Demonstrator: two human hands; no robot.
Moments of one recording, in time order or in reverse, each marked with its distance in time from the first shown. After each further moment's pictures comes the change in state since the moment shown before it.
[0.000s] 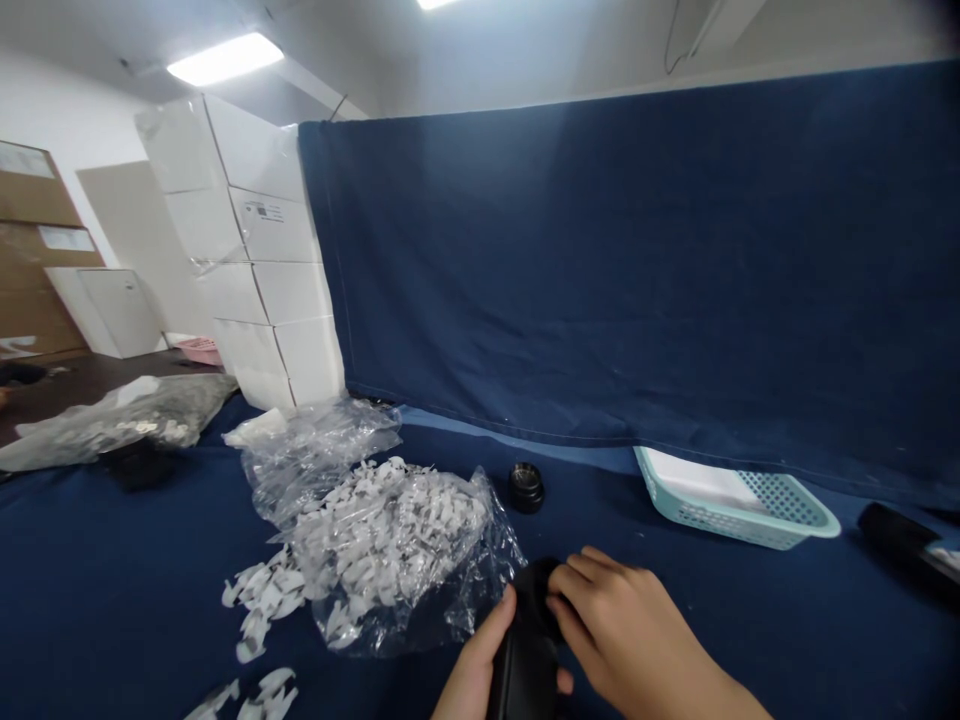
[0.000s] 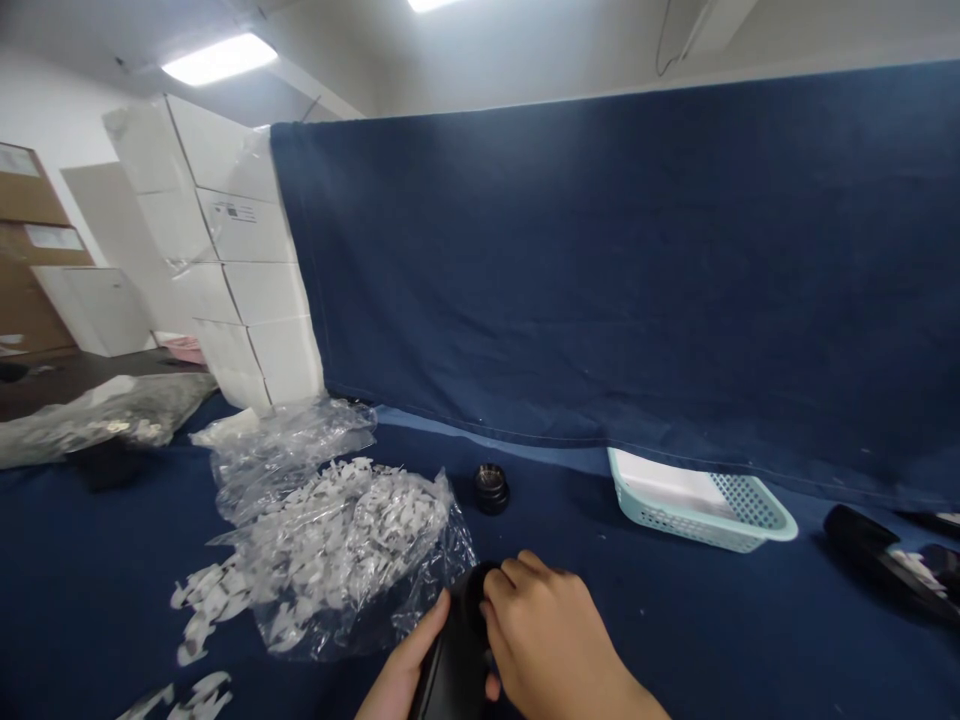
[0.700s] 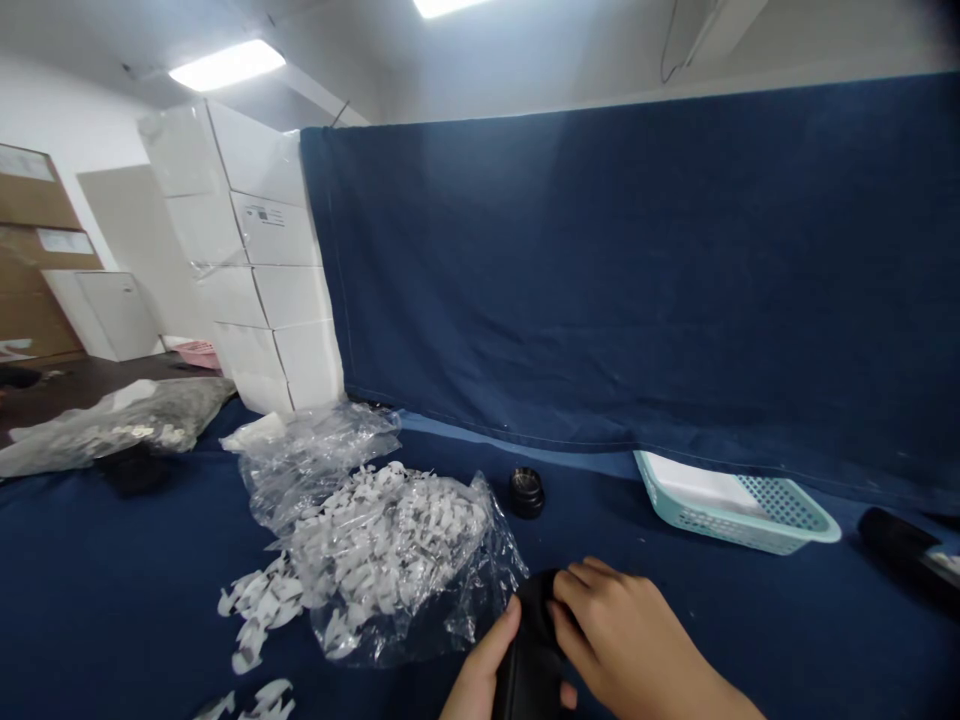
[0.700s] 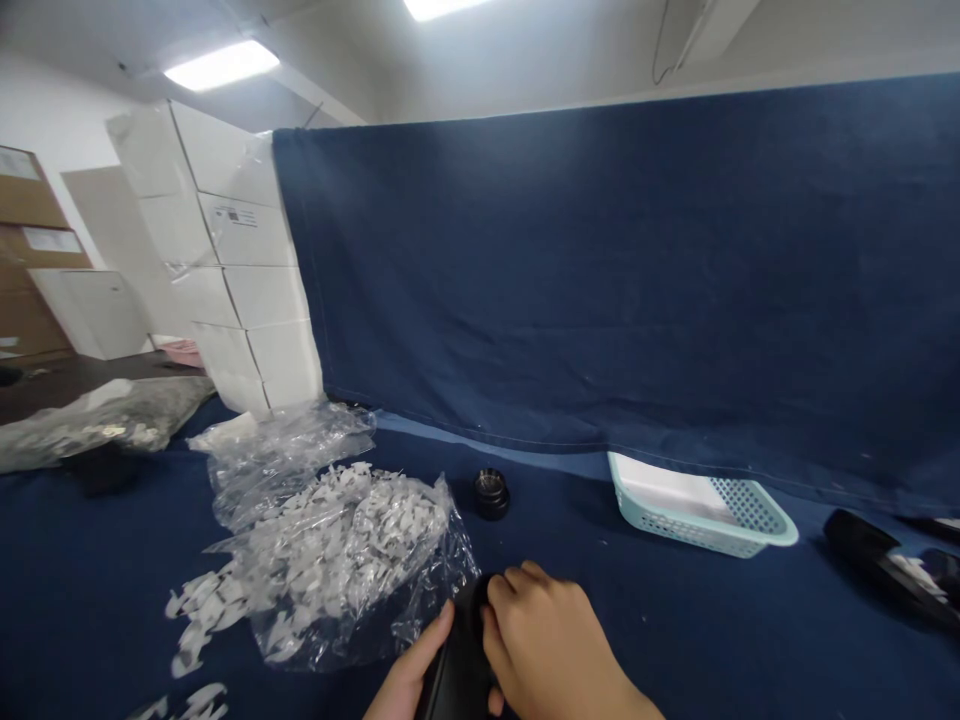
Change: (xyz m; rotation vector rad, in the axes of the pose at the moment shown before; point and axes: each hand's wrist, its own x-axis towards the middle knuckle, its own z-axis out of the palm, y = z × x) left_hand 0.004 -0.003 -0.003 0.015 -0.014 0.000; right_hand 0.002 -0.001 0.004 -0.047 0.035 0.017
